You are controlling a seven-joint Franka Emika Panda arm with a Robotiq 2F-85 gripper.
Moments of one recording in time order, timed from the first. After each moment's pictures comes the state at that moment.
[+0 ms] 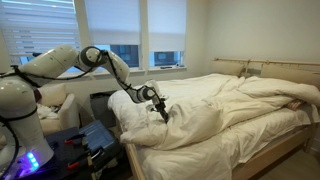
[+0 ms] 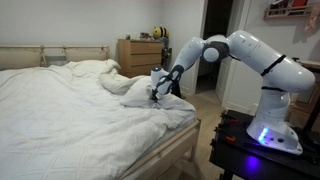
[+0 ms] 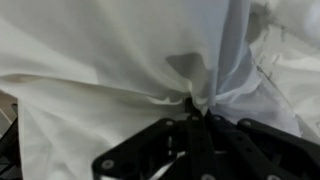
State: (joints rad) arm 0.24 1.01 -0.36 -1.51 -0.15 2.69 0.50
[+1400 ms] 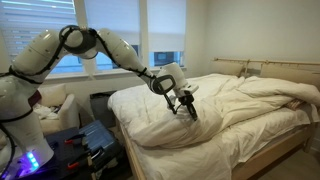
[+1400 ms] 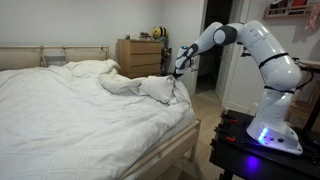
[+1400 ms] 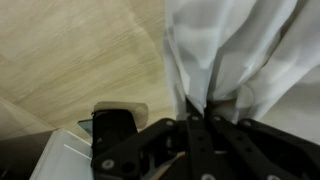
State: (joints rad) arm -0.22 0.75 -0.30 -1.59 0.03 2.77 0.31
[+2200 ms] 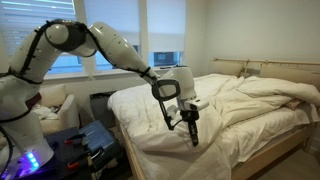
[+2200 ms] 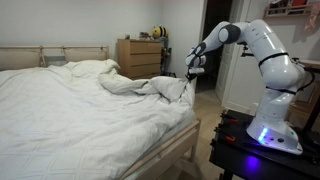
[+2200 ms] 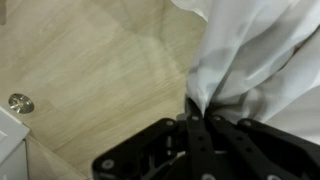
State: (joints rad) arm -0.40 0.71 -0.29 -1.62 0.05 2.54 0.17
